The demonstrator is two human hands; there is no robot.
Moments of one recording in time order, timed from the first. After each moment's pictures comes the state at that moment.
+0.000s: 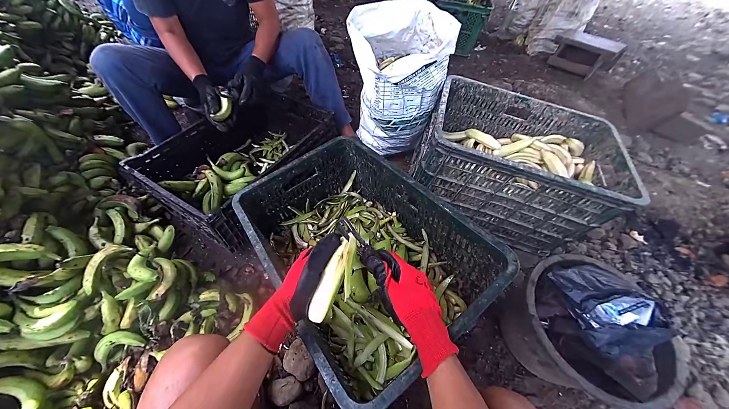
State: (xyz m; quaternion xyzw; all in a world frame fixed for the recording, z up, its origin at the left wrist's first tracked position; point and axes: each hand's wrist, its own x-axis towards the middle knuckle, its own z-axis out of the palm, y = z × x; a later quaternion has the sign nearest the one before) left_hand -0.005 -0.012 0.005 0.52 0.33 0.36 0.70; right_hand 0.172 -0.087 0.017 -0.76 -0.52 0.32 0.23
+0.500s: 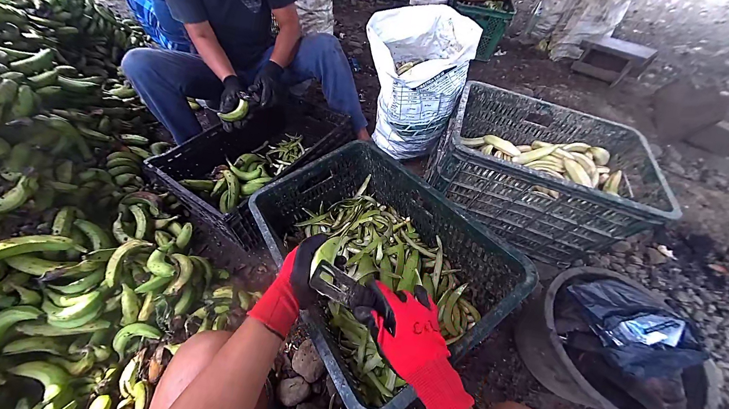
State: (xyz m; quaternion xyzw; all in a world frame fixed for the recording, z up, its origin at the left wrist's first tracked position) left_hand -0.017 0.012 0.001 0.37 0.40 0.41 0.73; right_hand 0.145 -0.129 0.015 -0.71 -0.65 0.22 0.16
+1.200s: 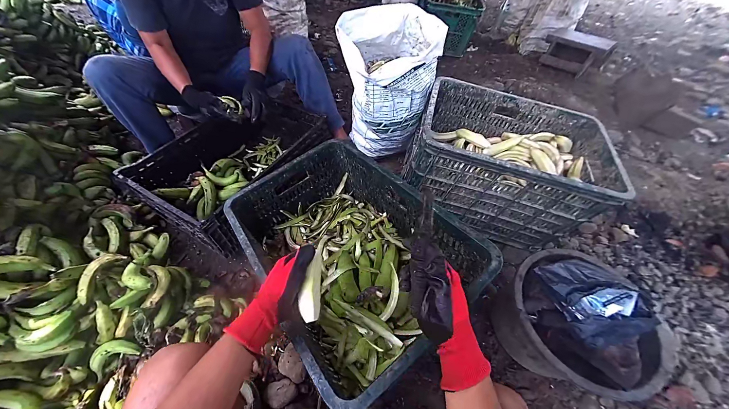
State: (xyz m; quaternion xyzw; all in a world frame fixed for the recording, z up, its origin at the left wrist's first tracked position) left_hand -0.016 -0.007 -0.004 0.56 0.54 0.29 0.56; right_hand 0.208 -0.120 0.000 -0.47 -0.34 0.40 0.71
